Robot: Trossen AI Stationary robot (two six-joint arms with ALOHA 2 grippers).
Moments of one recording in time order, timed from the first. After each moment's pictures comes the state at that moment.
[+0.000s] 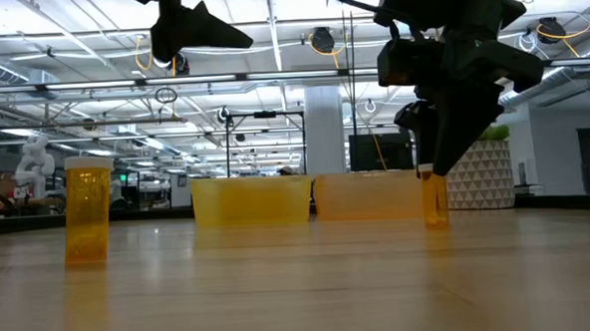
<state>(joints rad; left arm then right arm) -0.38 1.42 0.94 -0.02 -0.43 -0.65 0.08 1.50 0.85 -0.49 -0.08 0.05</state>
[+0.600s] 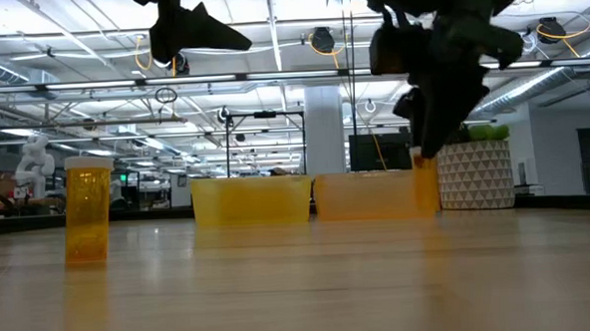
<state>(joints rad) -0.38 1.42 0.94 -0.03 -0.43 -0.65 0.08 1.50 0.92 -0.56 -0.08 0.14</state>
